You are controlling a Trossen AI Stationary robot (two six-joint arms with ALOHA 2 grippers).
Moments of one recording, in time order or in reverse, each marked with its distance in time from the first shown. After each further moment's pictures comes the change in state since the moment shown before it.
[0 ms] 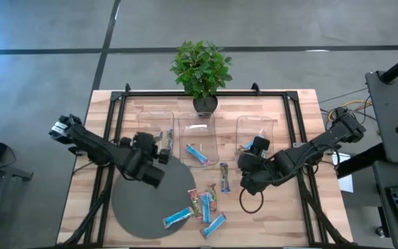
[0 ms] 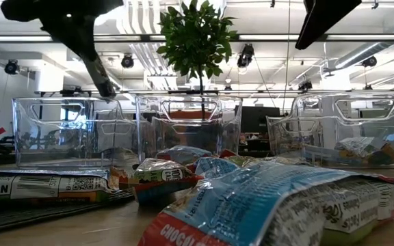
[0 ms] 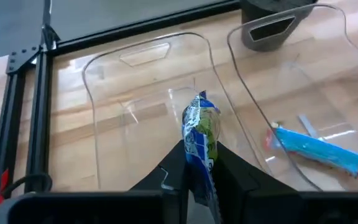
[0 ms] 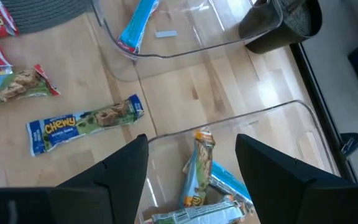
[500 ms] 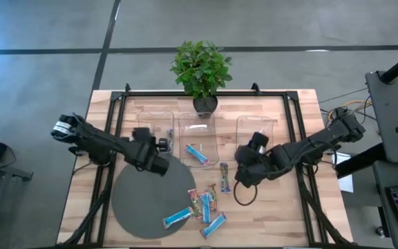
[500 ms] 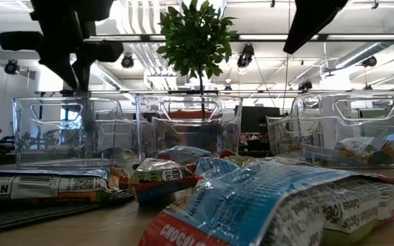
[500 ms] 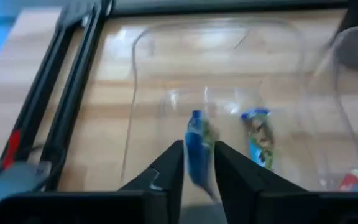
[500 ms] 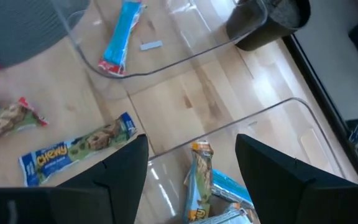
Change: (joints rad) left arm 0.150 0.009 -0.177 0.062 0.057 -0.180; right arm -0.077 0.000 -0.001 0.044 0.002 0.056
